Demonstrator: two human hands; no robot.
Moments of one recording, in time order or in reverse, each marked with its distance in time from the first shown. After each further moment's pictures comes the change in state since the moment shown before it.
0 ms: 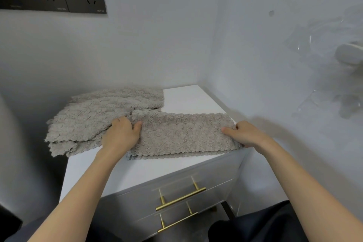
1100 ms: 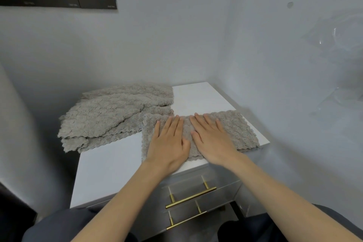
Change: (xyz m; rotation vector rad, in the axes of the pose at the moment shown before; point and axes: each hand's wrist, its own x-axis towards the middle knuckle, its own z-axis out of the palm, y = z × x) left_hand -0.042 0.044 0.052 0.200 -0.047 0.461; right_hand -0.008 -0.045 0.093 -0.509 0.071 -0.538
